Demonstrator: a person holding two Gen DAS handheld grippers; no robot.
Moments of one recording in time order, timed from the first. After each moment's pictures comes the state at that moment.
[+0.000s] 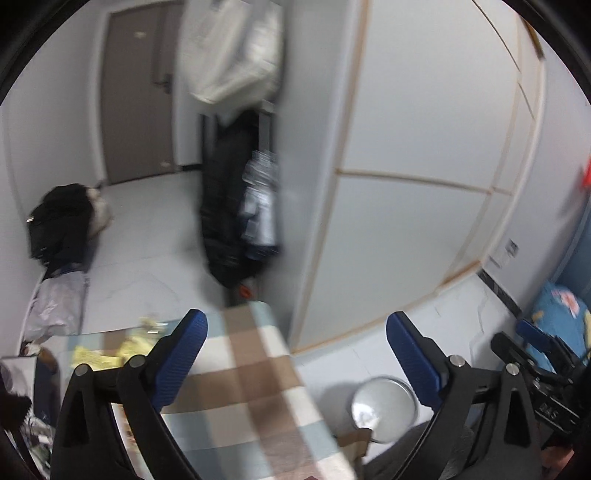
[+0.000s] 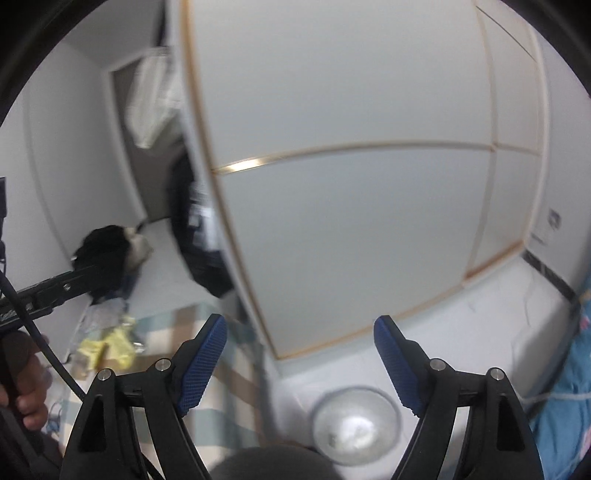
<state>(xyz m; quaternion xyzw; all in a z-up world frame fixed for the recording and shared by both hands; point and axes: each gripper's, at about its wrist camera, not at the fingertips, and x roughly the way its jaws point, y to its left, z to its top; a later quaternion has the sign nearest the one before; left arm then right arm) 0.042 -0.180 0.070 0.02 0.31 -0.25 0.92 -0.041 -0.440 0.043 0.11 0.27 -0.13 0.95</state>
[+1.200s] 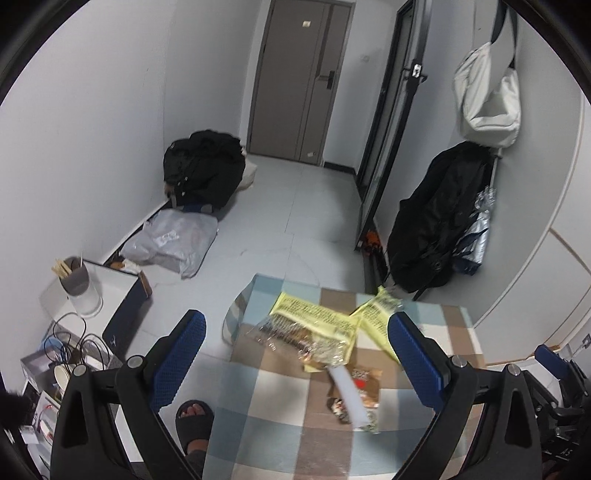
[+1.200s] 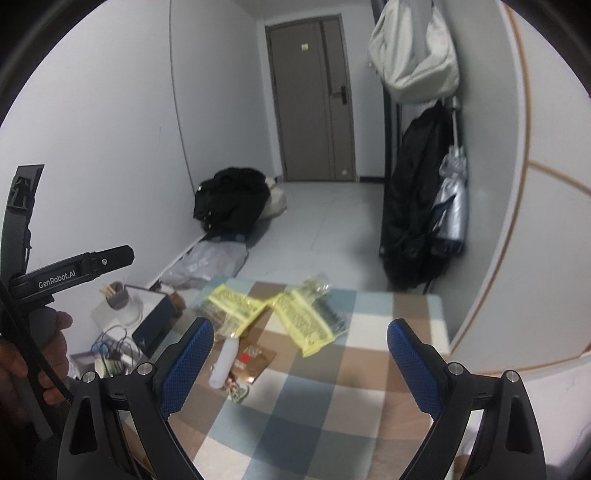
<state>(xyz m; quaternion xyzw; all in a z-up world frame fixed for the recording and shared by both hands) 0.068 0.064 -0.008 -0.09 0.32 -0.02 0.94 0.060 -0.176 -0.017 0.01 0.29 0.12 0.95</state>
